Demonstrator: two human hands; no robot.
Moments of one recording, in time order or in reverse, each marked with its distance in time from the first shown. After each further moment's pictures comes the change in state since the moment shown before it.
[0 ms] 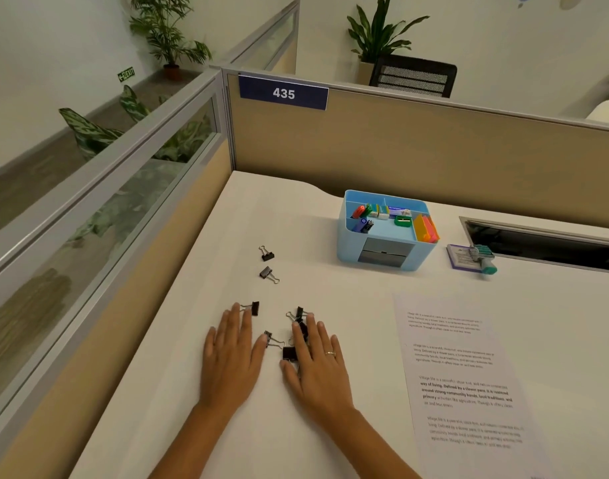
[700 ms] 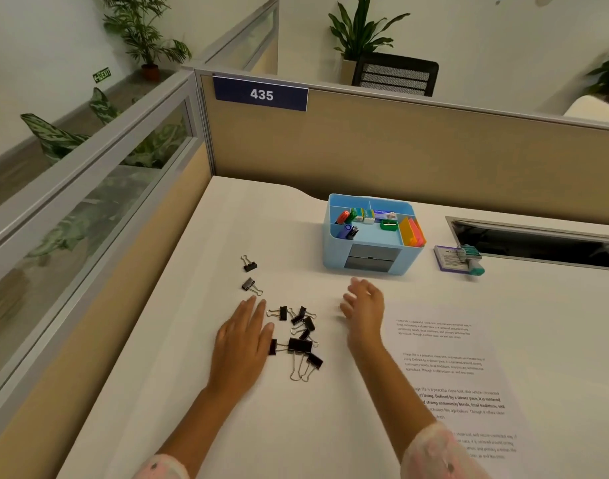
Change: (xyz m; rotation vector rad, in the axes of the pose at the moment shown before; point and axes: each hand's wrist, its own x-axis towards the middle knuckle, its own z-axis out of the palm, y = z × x) left_hand 0.051 0.026 0.015 -0.146 -0.016 0.156; right_hand 0.102 0.069 -0.066 1.473 0.375 0.931
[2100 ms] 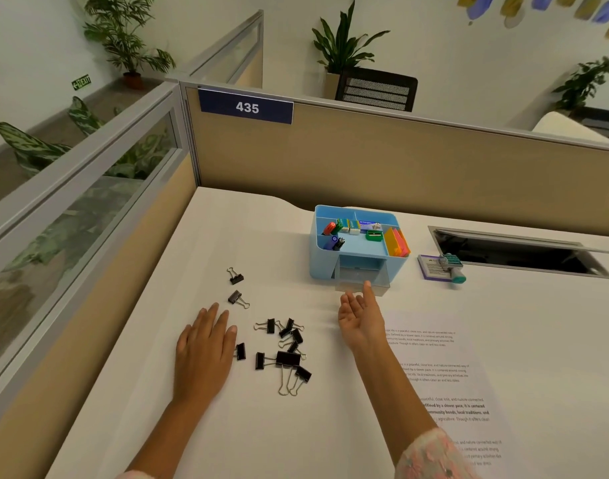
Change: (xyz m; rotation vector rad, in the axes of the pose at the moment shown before) left_hand 0.010 -0.029 -0.010 -0.007 0.083 -0.115; right_hand 0.019 -0.020 -0.011 0.577 0.013 0.330
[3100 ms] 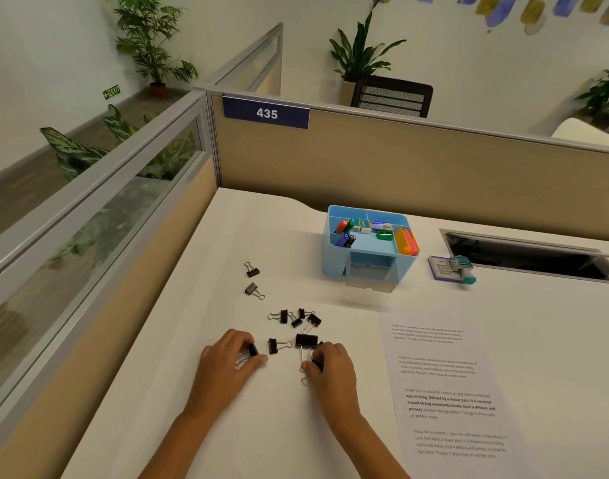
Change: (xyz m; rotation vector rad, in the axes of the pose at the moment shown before) left_hand -0.043 -0.006 0.000 -0.313 0.012 0.132; right_hand -0.066 0.084 -0.068 -1.674 -0.231 -0.690
